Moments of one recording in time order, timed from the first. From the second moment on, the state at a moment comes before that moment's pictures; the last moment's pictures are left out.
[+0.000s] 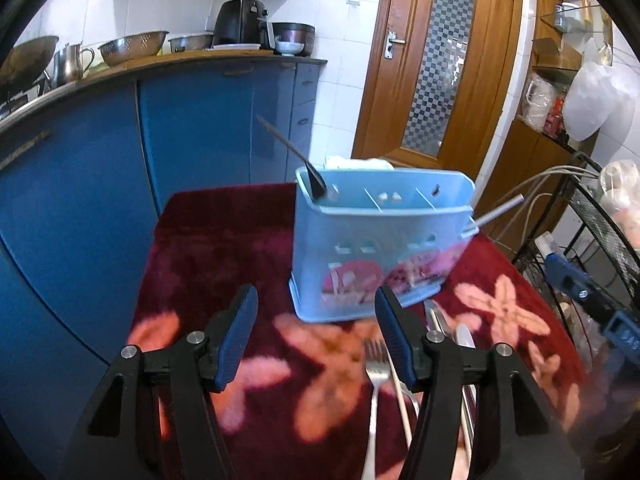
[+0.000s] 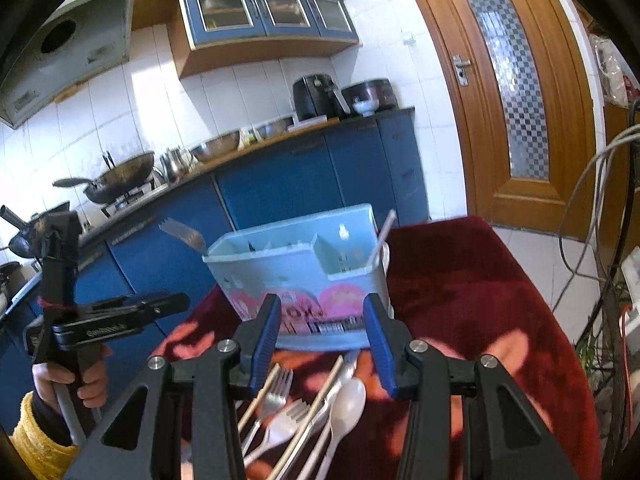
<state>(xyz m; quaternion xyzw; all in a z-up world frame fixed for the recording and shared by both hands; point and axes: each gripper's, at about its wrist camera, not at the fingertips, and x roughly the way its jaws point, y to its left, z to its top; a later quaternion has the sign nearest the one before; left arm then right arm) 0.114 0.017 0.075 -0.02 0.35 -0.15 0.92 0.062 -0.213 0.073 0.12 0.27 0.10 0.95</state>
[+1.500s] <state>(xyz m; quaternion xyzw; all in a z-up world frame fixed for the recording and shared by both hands) 0.136 -0.032 -0.026 -0.09 0.48 -0.23 0.84 0.096 -0.220 -0.024 0.16 0.44 0.10 0.88</state>
